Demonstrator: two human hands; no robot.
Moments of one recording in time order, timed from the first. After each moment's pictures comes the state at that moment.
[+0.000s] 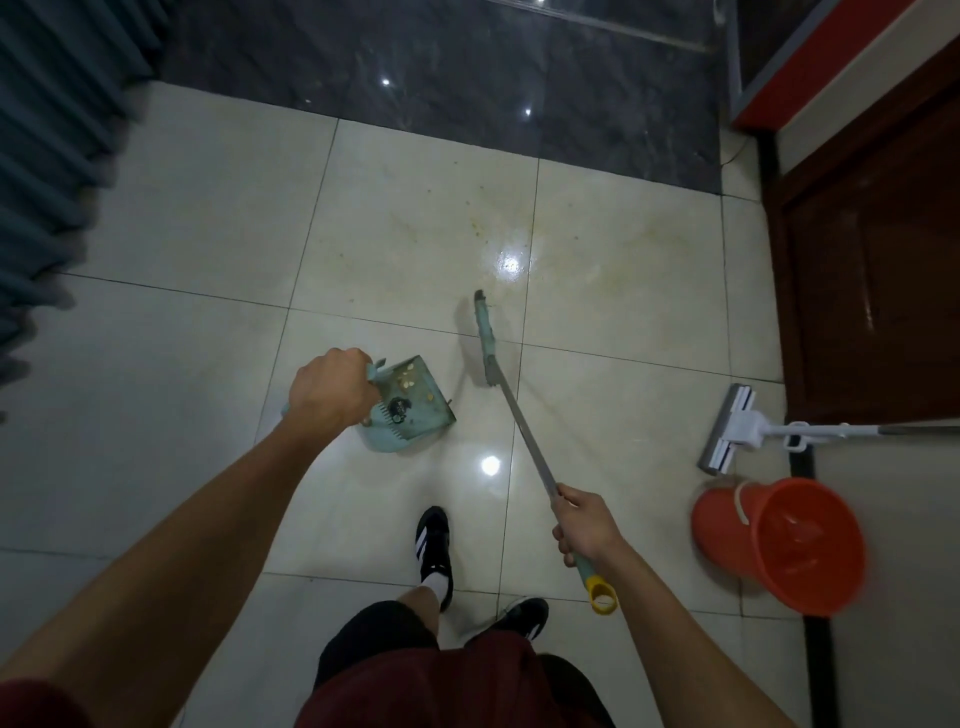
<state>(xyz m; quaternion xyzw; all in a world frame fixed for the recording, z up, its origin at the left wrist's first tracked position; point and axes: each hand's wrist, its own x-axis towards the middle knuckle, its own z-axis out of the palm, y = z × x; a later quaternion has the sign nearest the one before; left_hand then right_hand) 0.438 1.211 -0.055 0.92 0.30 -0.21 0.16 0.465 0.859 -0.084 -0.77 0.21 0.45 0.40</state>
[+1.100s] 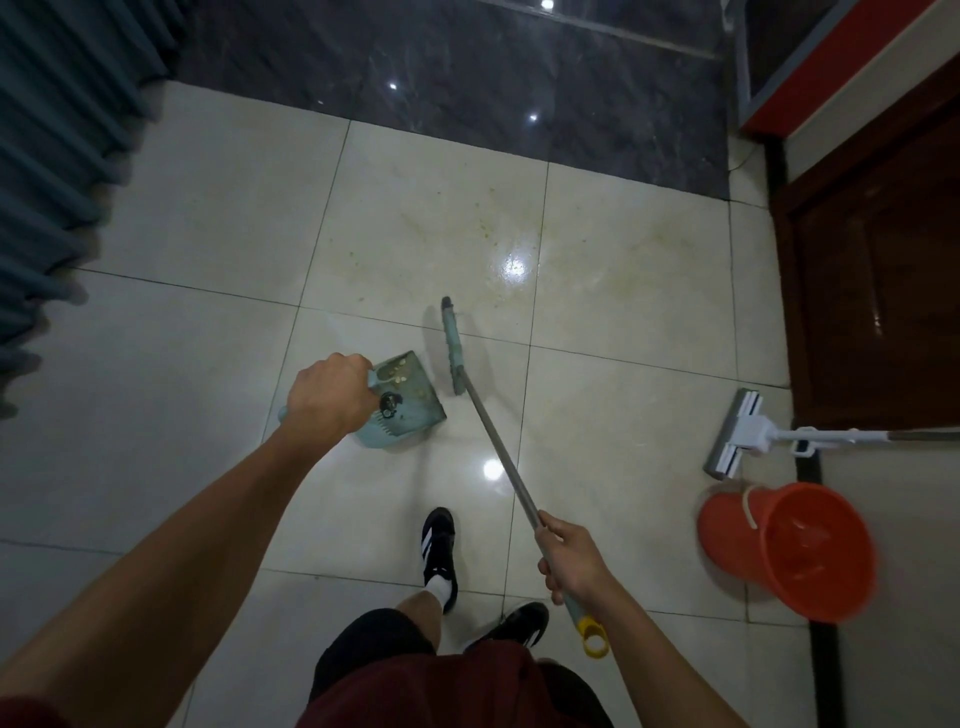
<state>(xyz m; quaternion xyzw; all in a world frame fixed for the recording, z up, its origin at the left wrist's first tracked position) 0.412 1.227 -0.059 0.93 0.28 -0.21 0.13 0.407 0.866 -0.094 -0.77 0.19 0.48 0.38</state>
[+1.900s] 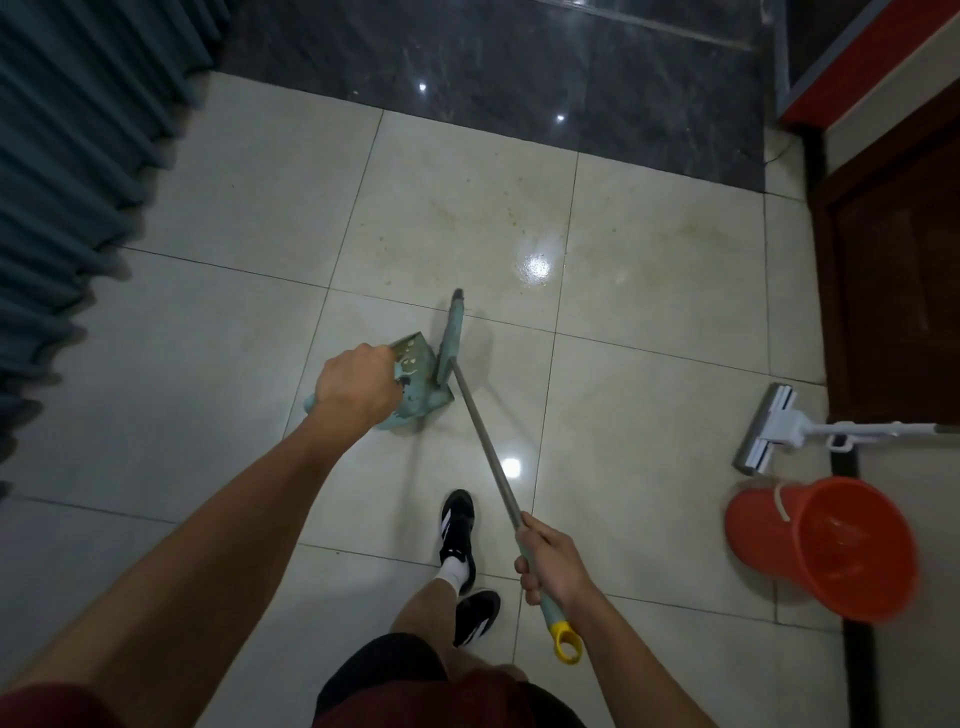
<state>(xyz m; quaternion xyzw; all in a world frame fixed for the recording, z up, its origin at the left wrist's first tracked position) 0.362 1.205 -0.072 0.93 0.28 -0.21 0.08 0.330 0.883 -0.111 -0.70 0.22 0.51 0.46</state>
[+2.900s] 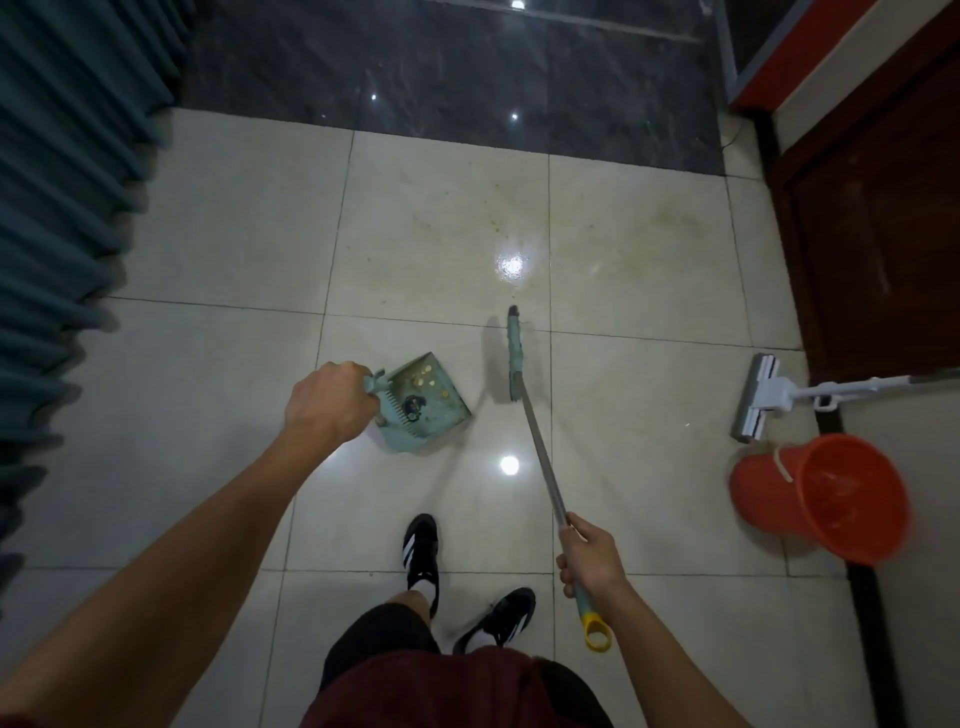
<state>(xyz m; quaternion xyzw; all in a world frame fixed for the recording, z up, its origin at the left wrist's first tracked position) 0.323 1.302 -0.045 0.93 0.27 -0.21 0.16 0.301 0.927 -0.097 -0.76 0.27 0.40 0.44</state>
